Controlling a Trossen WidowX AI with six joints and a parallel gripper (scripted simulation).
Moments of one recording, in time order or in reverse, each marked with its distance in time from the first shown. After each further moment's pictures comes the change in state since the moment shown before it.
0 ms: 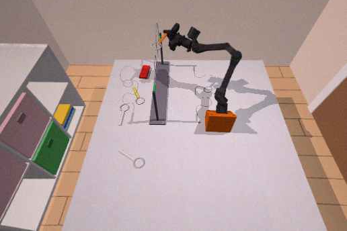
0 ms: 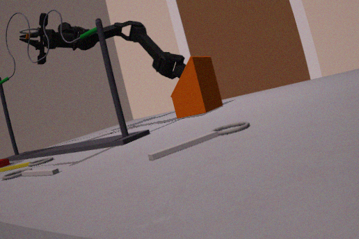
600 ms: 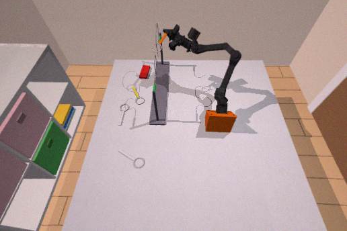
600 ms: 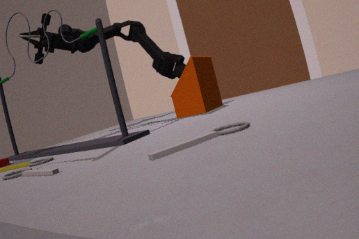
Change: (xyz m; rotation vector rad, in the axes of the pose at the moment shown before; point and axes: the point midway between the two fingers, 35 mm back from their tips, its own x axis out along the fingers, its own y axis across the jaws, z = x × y) arm 0.001 -0.007 0.001 -0.194 -0.024 -0.108
